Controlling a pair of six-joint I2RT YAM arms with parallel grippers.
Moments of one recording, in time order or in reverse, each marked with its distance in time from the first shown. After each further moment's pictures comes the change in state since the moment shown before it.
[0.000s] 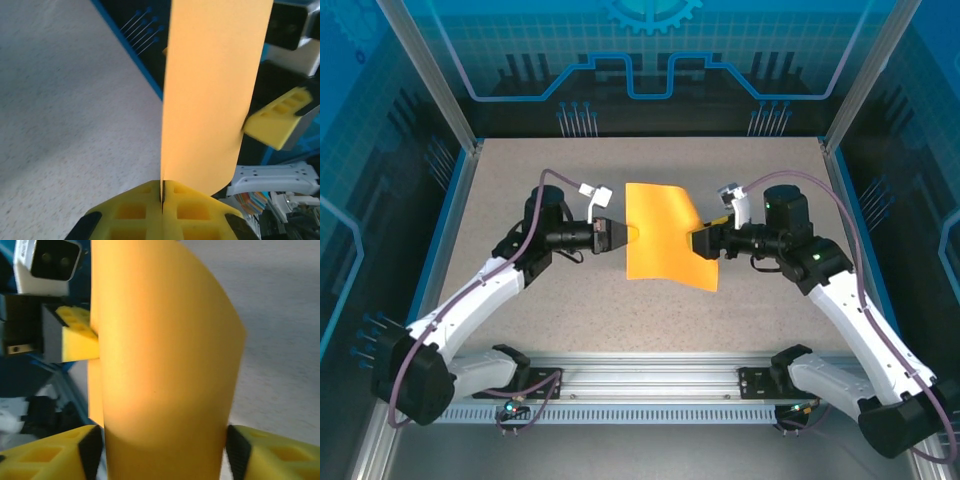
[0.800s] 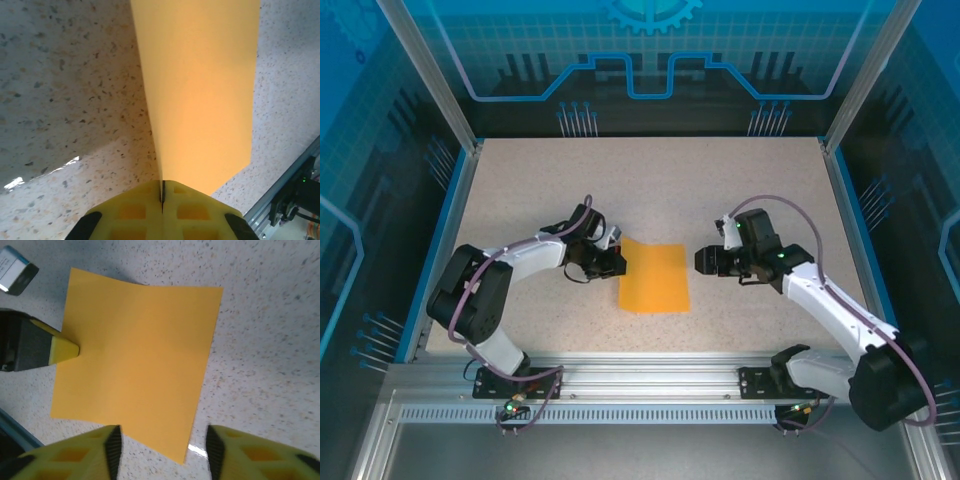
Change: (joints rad) left arm 0.000 0.459 0.033 -0.333 -0.272 0.097; right arm 0.019 0.178 -0.252 0.072 0.197 0.176
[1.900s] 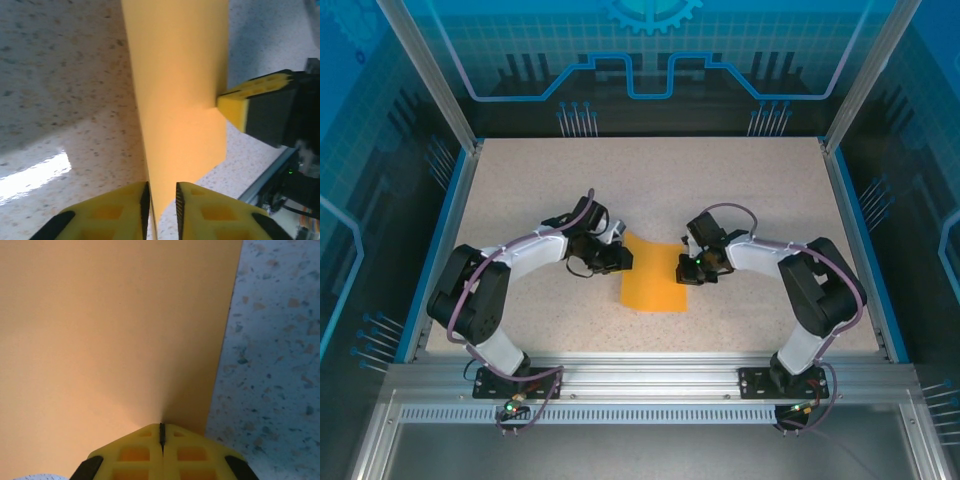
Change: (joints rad) left arm -0.019 0.000 0.079 -0.068 0.043 -0.003; right arm 0.118 0.550 0.121 0.106 0.009 0.114
